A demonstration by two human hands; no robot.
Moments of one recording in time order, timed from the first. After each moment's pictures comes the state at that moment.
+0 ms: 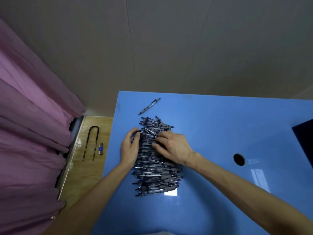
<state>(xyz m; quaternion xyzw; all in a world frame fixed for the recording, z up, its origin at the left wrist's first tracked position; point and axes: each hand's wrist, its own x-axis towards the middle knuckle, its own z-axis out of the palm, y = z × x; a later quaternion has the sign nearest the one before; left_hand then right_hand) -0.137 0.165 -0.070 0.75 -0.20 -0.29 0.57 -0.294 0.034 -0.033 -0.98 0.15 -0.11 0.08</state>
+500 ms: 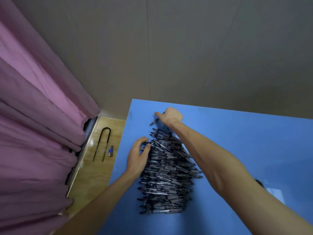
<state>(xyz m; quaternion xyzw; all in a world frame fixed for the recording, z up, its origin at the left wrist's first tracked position) -0.121 0.157 -0.073 0.78 -0.23 -0.28 0.51 -0.121 -0.069 -0.024 -0.83 0.49 0.09 0.25</state>
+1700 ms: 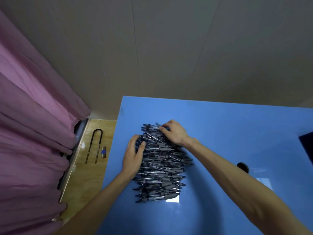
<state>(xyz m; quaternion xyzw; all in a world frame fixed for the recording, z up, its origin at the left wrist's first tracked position) -0.146 0.175 -0.065 0.79 -0.24 -0.30 0.47 -0.239 -0.037 -0.043 -0.88 0.36 0.06 0.31</state>
